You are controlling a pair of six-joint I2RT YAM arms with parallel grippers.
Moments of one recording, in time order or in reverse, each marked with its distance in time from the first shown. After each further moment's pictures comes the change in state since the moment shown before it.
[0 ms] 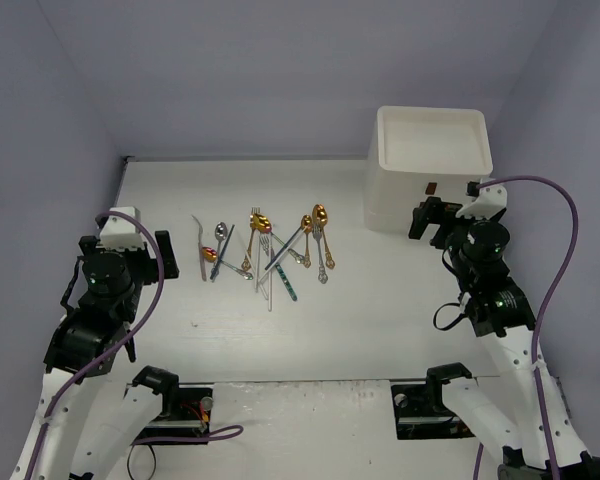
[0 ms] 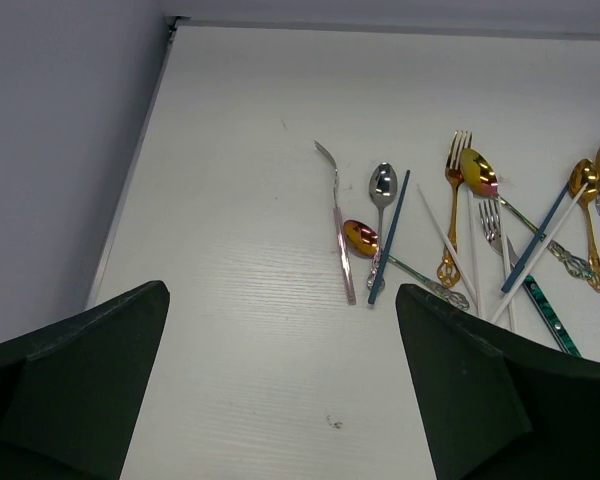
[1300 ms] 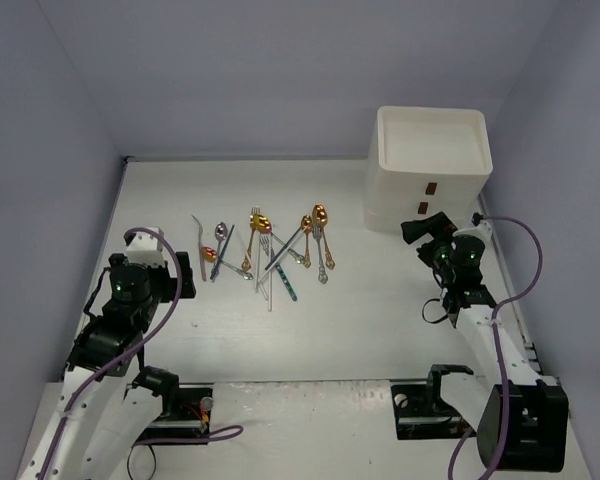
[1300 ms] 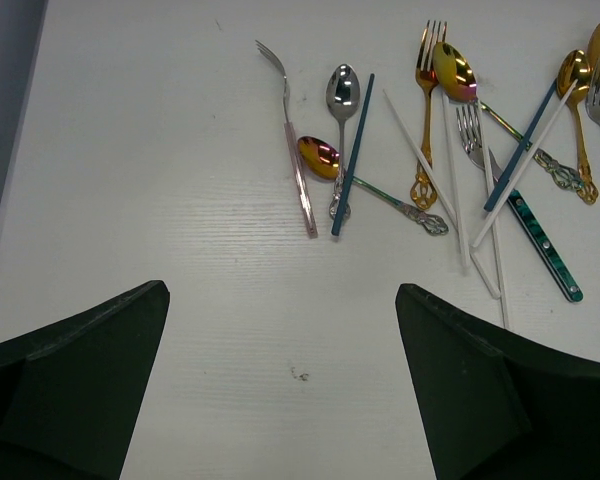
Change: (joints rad) left arm 0.000 -0.064 -0.230 0.029 0.125 -0.070; right arm -0.238 0.229 -0.449 0.532 -0.301 0.625
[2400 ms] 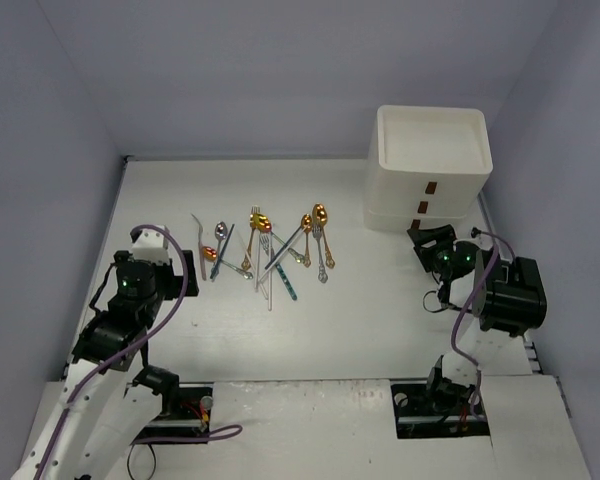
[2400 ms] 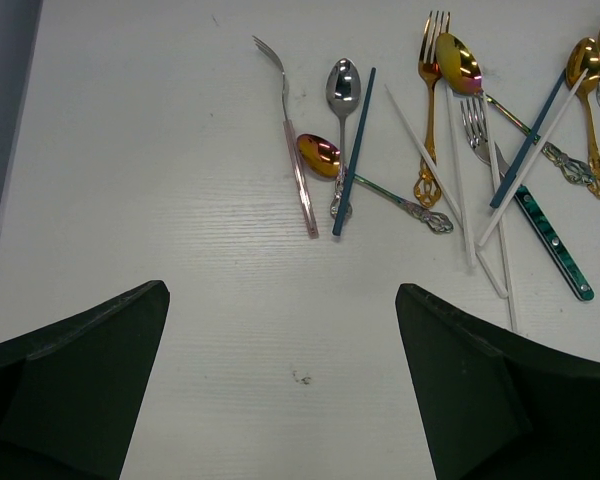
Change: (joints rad) left arm -0.026 0.031 -0.010 0.024 -0.023 0.009; right arm -0.193 0.792 -0.037 0.794 -0.248 0.210
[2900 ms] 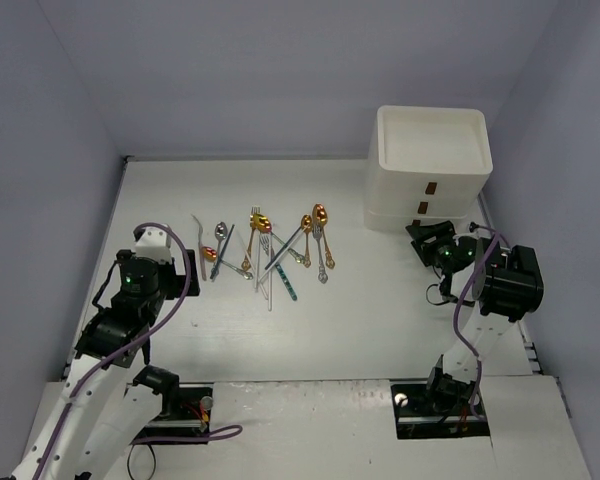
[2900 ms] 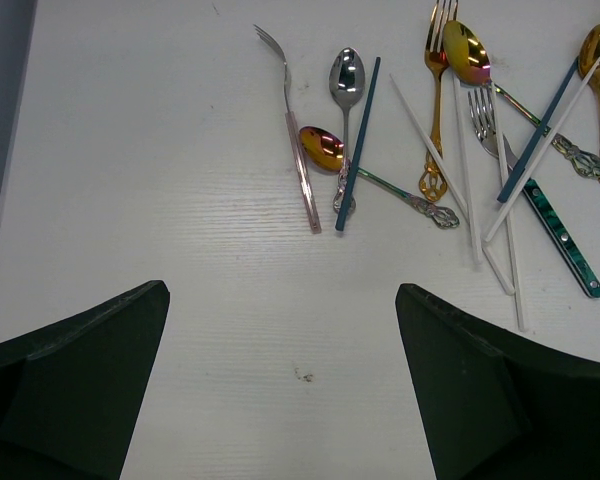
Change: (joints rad) left arm 0.000 0.025 0.000 0.000 -0.004 0.000; right arm -0.031 0.132 0.096 0.051 -0.117 0.010
